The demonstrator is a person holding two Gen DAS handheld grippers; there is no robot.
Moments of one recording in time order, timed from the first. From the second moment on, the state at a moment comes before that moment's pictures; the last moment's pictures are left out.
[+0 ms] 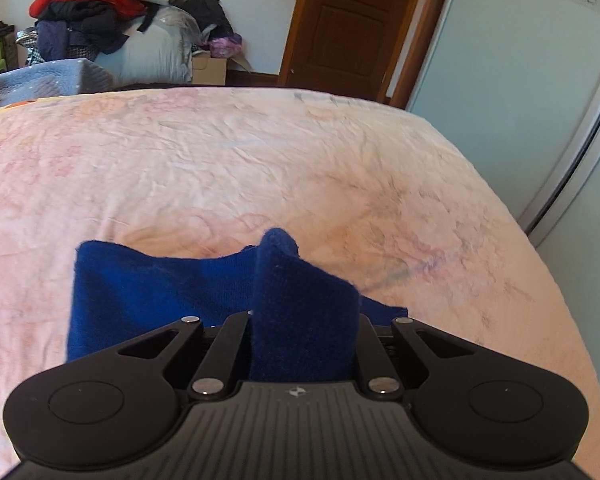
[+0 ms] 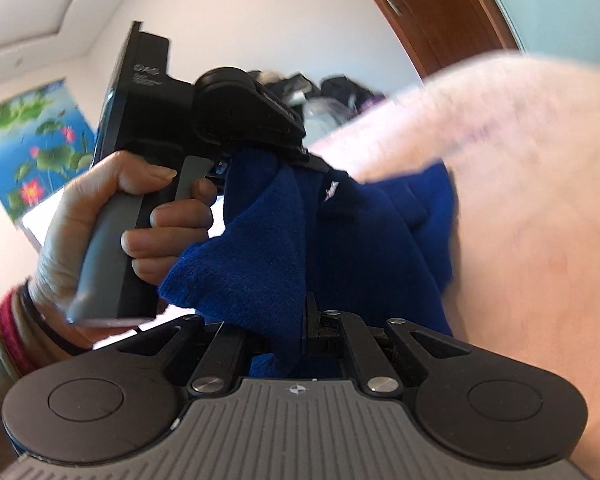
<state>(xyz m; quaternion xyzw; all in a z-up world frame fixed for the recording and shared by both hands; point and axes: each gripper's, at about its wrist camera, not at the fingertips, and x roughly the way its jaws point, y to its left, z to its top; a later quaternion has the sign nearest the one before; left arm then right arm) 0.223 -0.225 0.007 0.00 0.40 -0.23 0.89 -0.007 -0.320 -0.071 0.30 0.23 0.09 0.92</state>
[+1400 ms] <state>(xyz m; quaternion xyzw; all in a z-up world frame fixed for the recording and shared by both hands) 0.144 -0.127 -0.010 0.03 0.35 -0.20 0.91 0.203 -0.362 -0.039 0.15 0.33 0.15 0.92</state>
